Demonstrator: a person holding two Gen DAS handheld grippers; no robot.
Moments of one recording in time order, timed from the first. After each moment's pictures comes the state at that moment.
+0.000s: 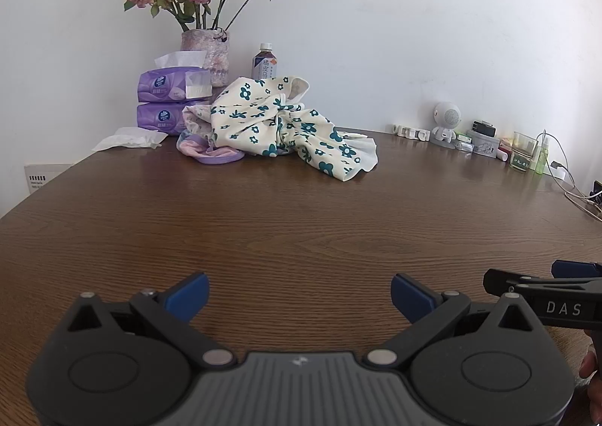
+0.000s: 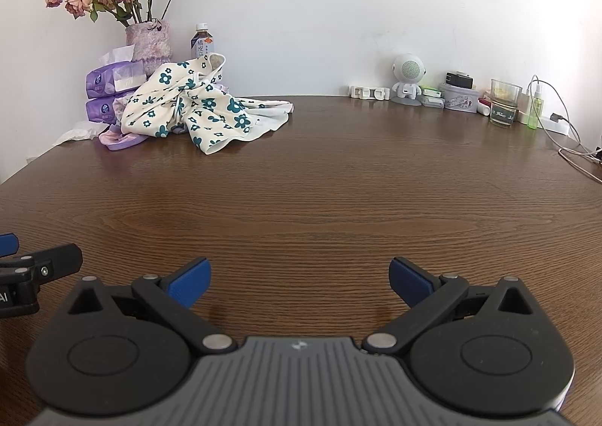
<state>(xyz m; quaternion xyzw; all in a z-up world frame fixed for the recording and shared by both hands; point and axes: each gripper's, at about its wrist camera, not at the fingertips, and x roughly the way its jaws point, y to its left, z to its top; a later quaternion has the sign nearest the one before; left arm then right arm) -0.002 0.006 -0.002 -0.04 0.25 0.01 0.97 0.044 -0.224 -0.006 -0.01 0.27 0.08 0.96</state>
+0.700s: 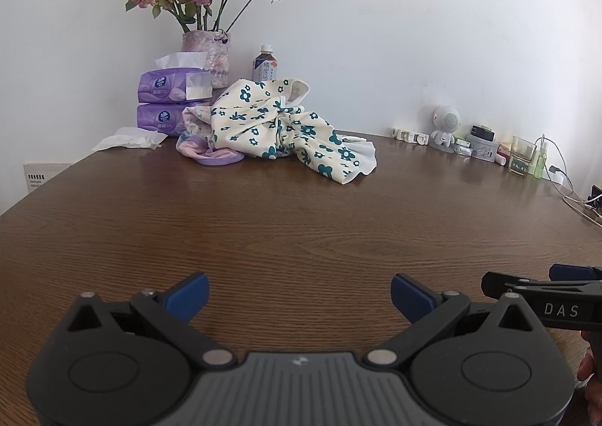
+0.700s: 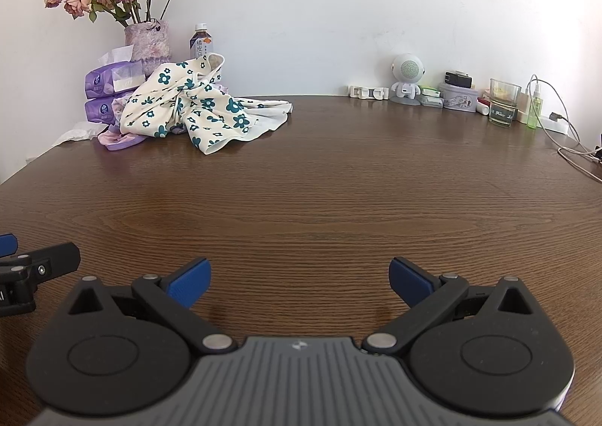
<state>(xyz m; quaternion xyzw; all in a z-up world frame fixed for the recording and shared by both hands) -0.004 0.007 -0.003 -0.05 0.24 0.01 0.97 0.044 -0.224 -0.006 -0.01 0.27 0.08 0.96</state>
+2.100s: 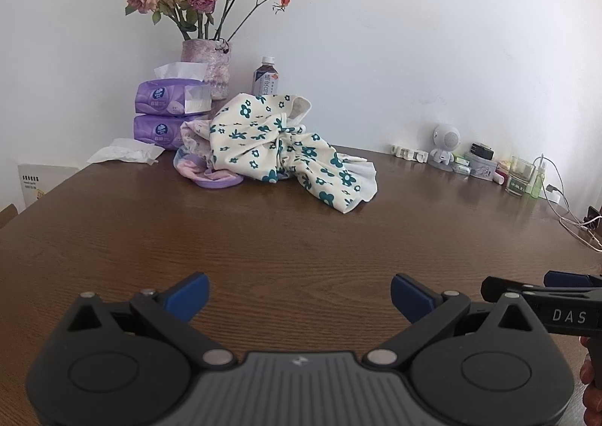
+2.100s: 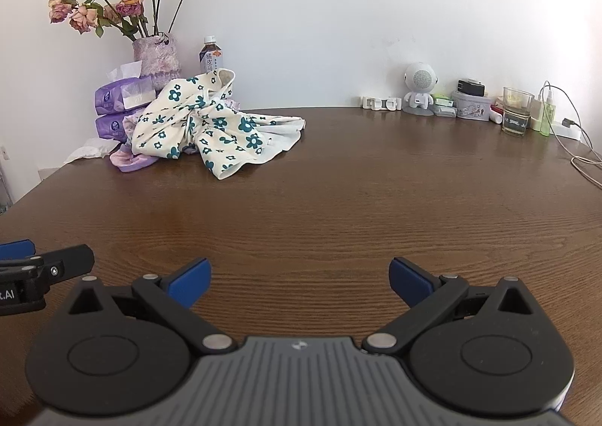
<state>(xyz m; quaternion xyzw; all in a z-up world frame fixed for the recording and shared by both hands) 0.017 0.023 0.025 -0.07 0.23 0.00 0.97 0.060 -0.220 0.023 0.00 0.26 0.10 0.96</state>
